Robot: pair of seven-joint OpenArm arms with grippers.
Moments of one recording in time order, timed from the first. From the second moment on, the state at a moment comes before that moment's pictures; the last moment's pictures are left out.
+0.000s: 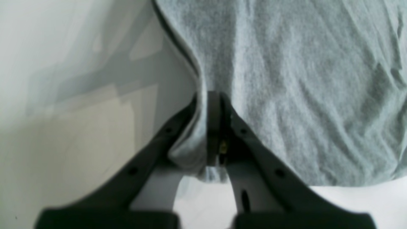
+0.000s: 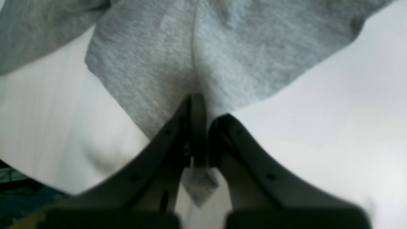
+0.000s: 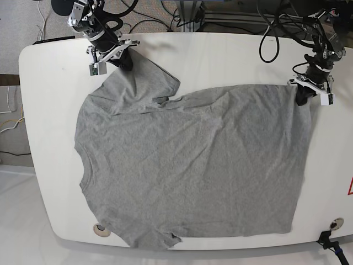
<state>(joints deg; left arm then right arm) 11.3 -12.2 -36.4 73.6 -22.9 -36.7 25.7 -29.7 -1.4 22.9 97.9 26.2 34.3 -37.0</state>
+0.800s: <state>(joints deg) 15.3 -11.6 -36.4 92.0 -20.1 -35.8 29.8 -31.6 1.6 24.4 112.6 26.2 34.1 -34.4</state>
